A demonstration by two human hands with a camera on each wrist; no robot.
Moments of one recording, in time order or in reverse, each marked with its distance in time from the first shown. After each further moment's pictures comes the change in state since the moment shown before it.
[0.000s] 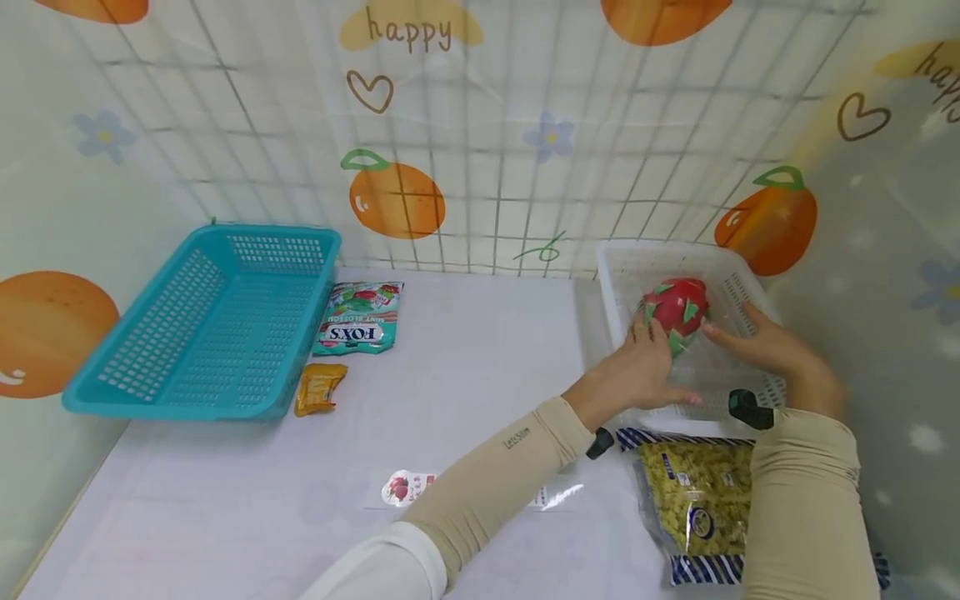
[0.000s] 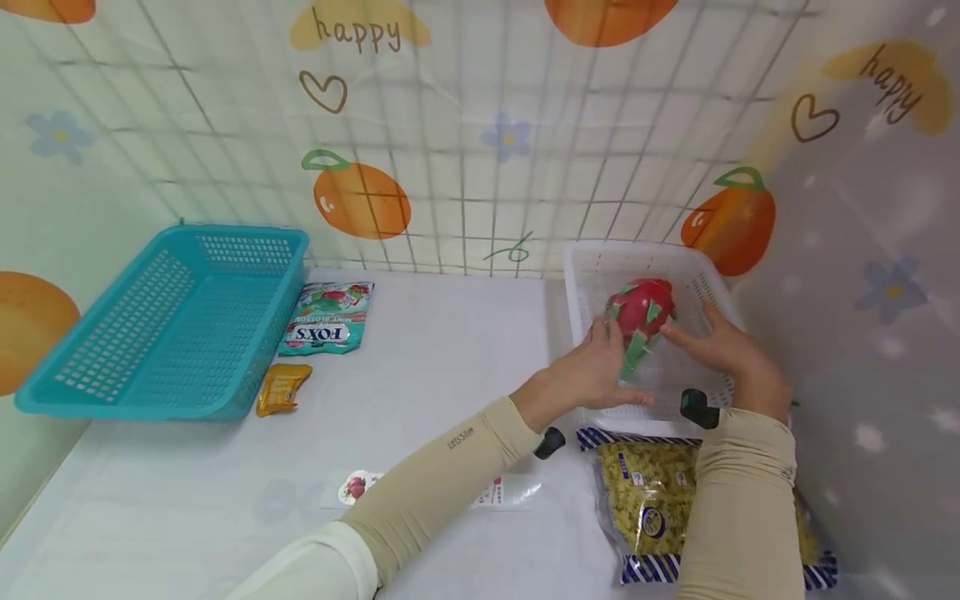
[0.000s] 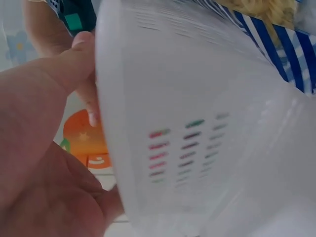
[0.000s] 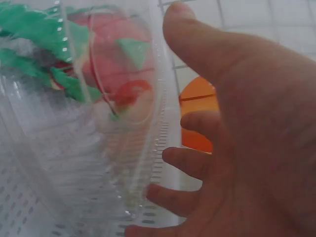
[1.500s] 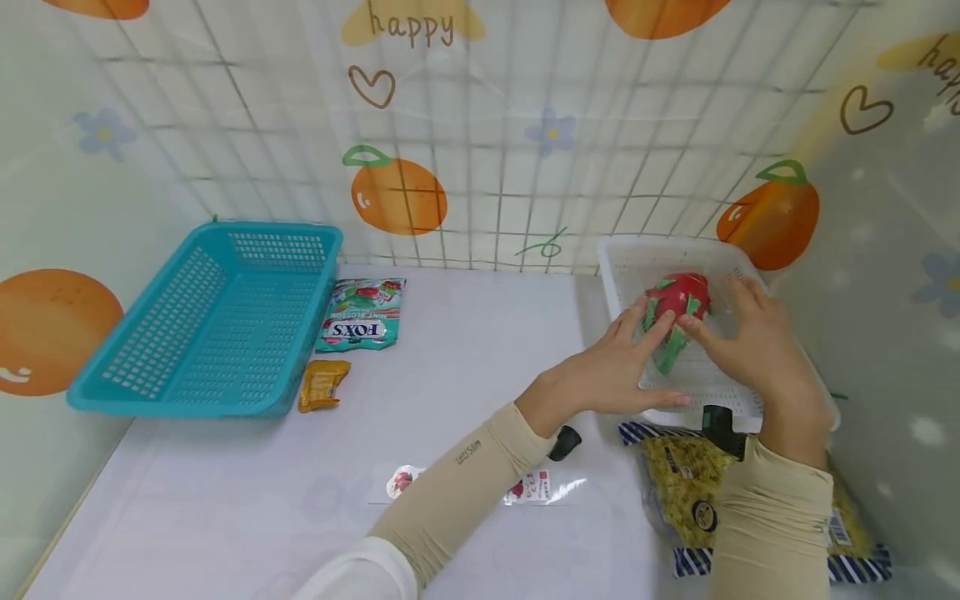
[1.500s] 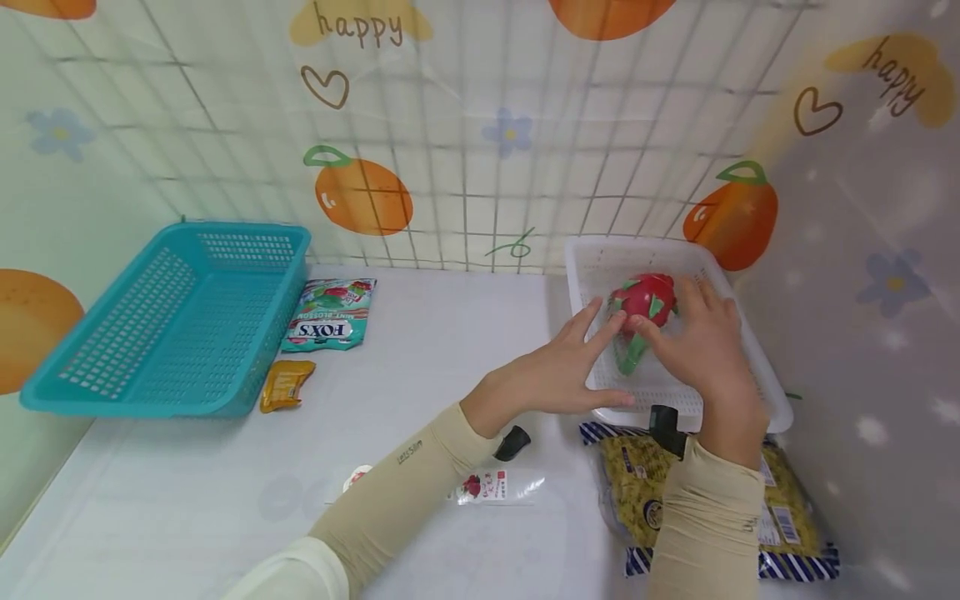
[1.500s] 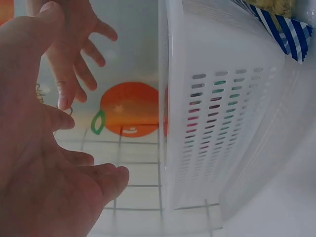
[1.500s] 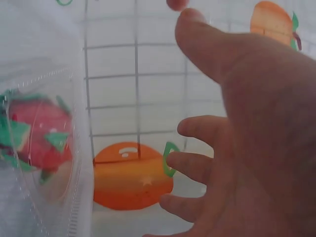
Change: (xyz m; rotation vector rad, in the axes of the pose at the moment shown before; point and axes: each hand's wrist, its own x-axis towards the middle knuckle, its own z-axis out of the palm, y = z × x) left_hand -0.050 -0.044 -0.022 -0.179 0.048 0.248; right_hand -0.053 -0.073 0.028 -0.109 0.451 -0.213
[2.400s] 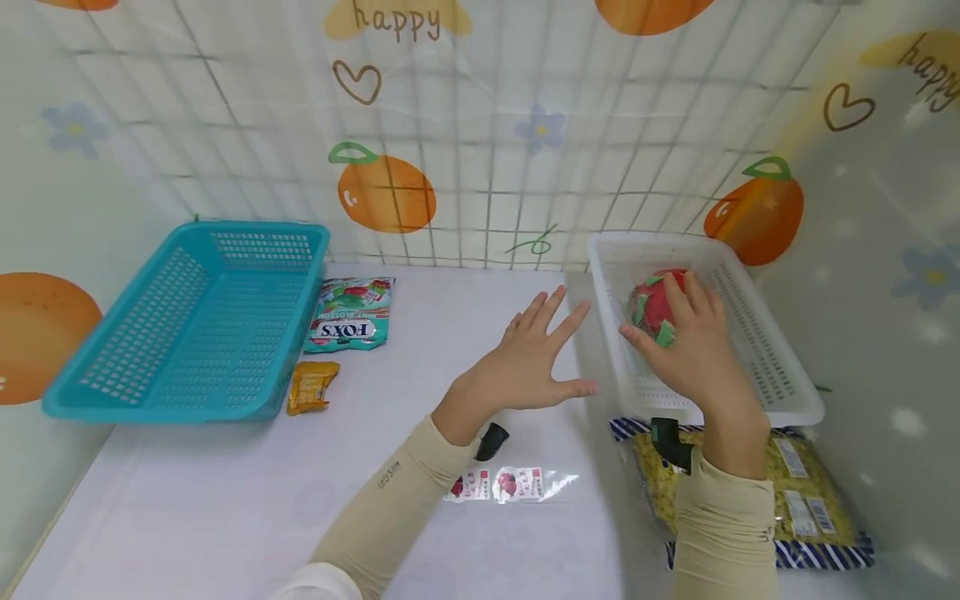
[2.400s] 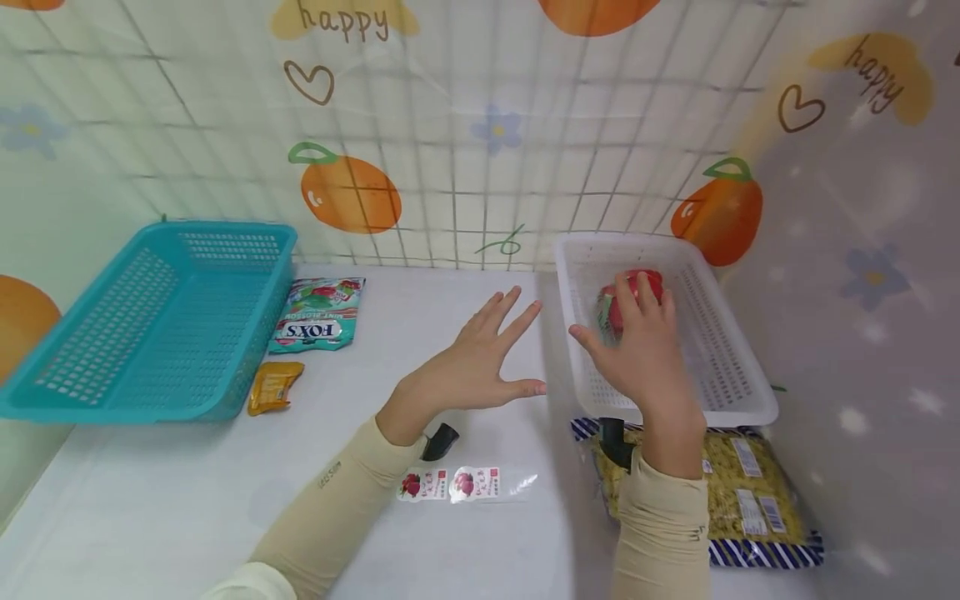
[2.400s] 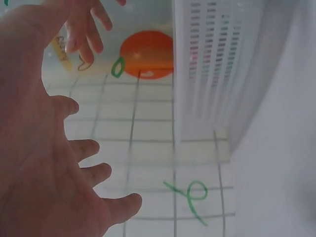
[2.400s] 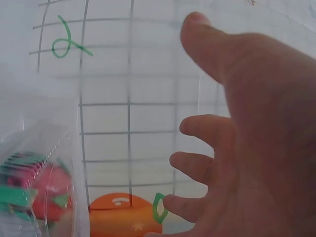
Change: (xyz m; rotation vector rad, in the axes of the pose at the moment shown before) left_hand -0.065 -0.054 -0.020 0.037 0.126 -0.079; right_hand -0.015 -0.052 0.025 0.071 0.042 -0.084
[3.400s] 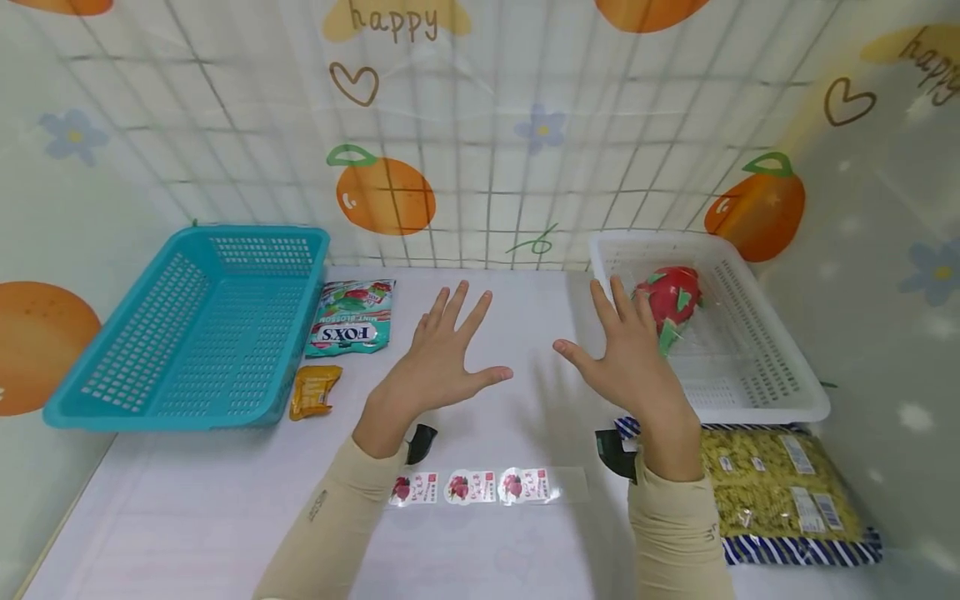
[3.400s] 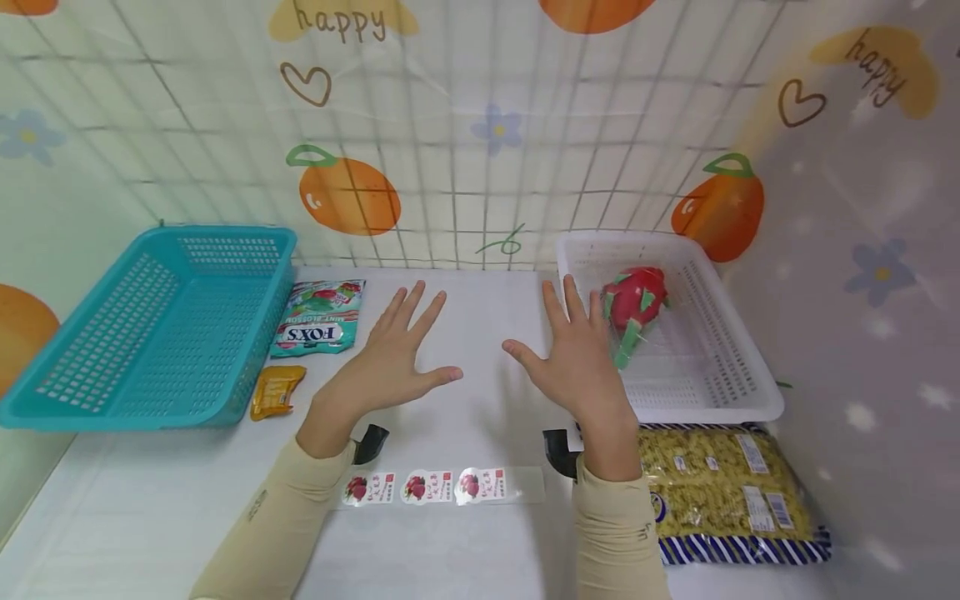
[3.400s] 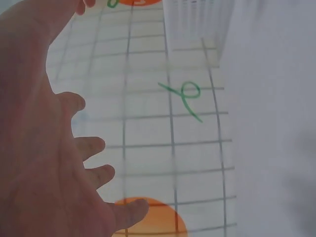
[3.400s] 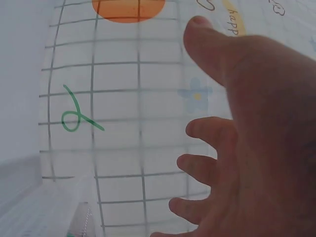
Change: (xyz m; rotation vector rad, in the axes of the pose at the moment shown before) left_hand -0.062 -0.071 -0.026 0.045 0.102 -0.217; right_hand -0.001 -0.060 0.040 0.026 -0.076 -0.035
